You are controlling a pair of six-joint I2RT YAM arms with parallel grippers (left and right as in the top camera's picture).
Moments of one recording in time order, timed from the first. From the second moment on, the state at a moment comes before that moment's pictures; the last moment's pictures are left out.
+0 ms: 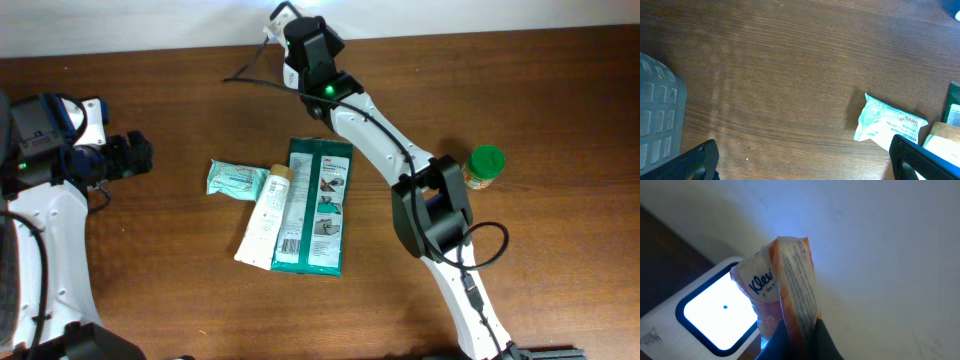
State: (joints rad) left arm 0.33 1.56 1.39 -0.83 0.13 0.10; right arm 0.49 2.50 2.22 -0.10 0.49 -0.65
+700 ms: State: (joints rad) left arm 0.33 1.56 1.39 -0.83 0.13 0.10; right arm 0.43 2.10 2.23 -0.77 0.10 0.01
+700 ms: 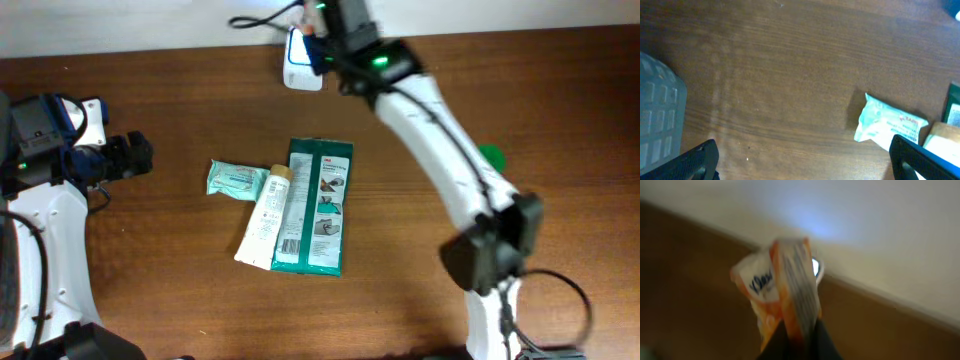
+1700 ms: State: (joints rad) left arm 0.33 1.56 1.39 -0.83 0.13 0.10; right arm 0.05 2.08 1.65 -1.21 0.20 0.27
